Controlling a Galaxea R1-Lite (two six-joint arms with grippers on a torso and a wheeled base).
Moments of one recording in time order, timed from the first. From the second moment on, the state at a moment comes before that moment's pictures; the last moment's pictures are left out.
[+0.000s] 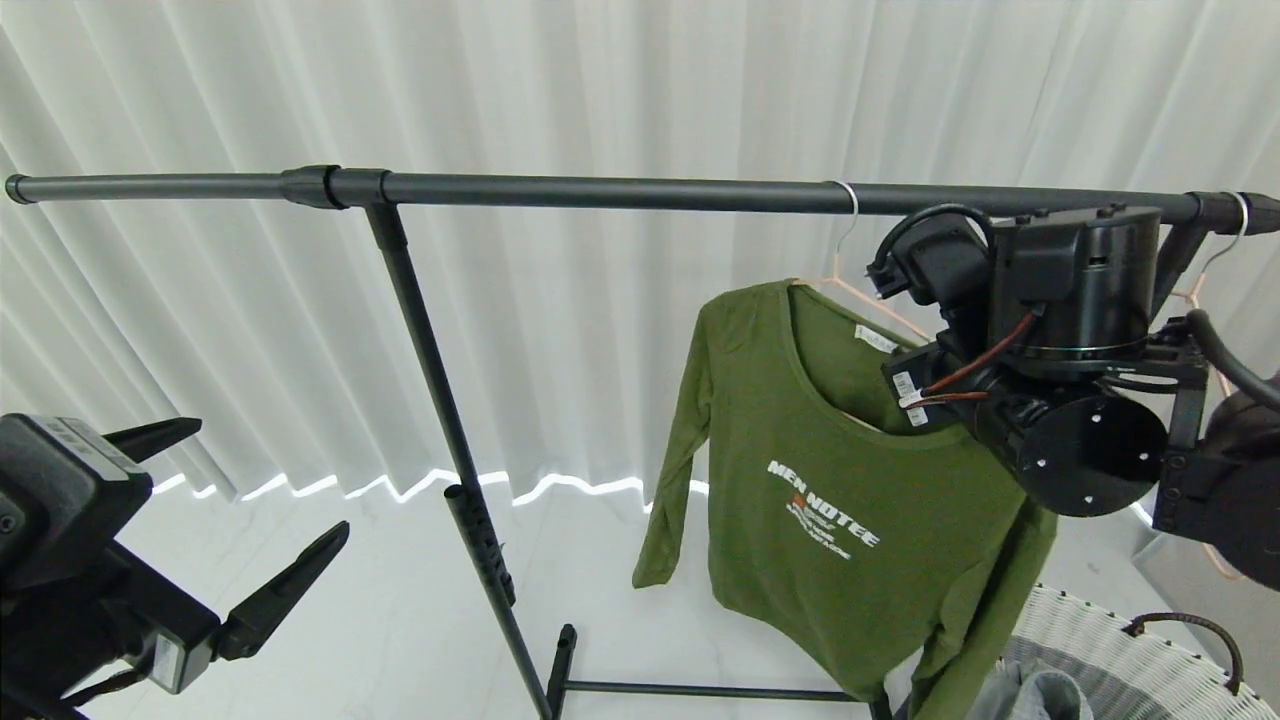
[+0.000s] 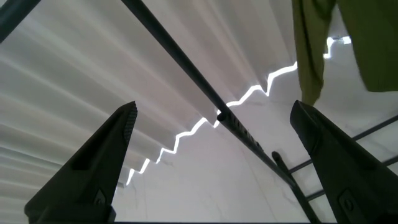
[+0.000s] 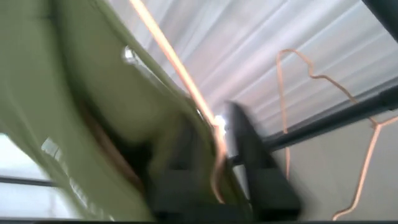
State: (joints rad) left arm -0.39 0.94 -0.40 -0.38 0.15 0.61; right arm 0.80 1.66 -1.07 -0.35 -0.87 -0.27
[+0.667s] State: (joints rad) left arm -0.38 0.93 -0.40 -0.38 0.16 0.60; right arm 0.92 1.44 -0.94 -0.35 -0.77 -0.24
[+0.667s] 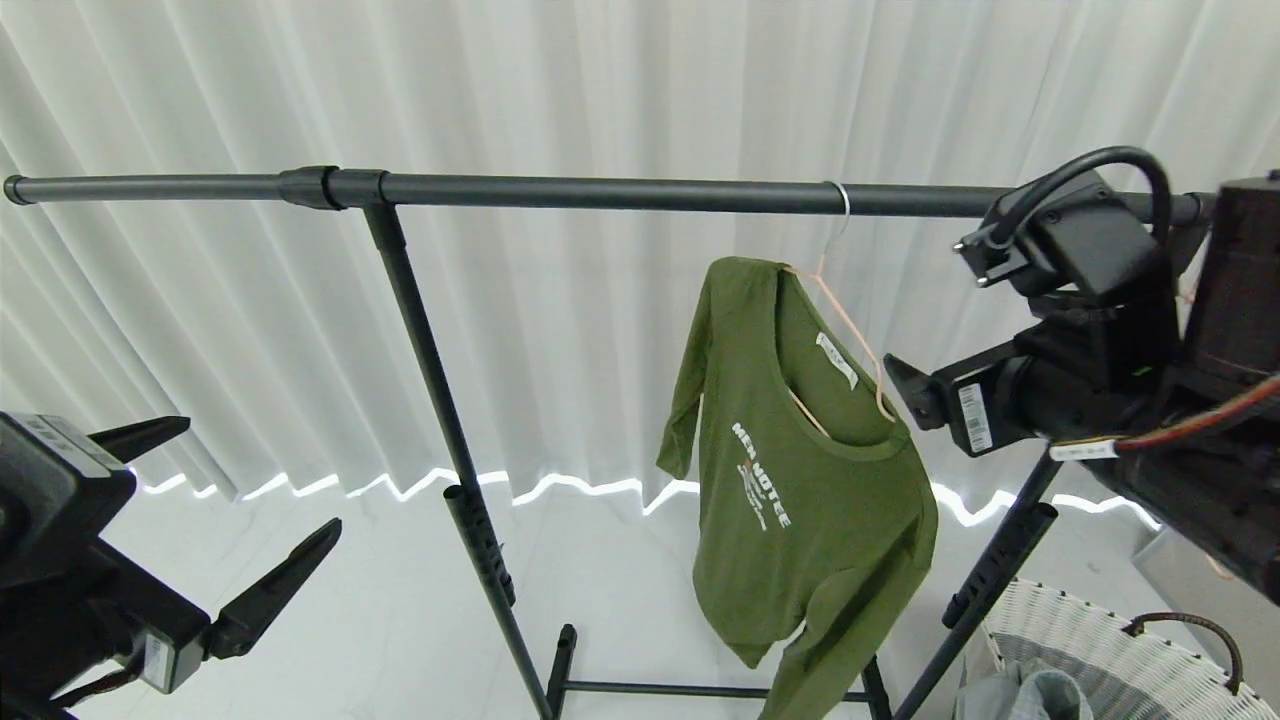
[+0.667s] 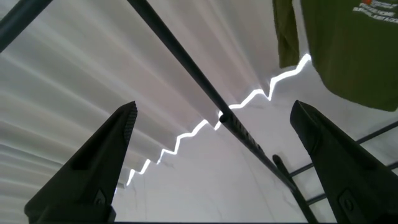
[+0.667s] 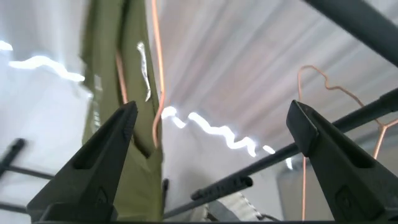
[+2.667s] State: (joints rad) left arm -0.05 0.88 -0.28 -0.38 0.17 0.46; right arm 0.56 1.06 -0.53 -0.25 -0.72 -0.40
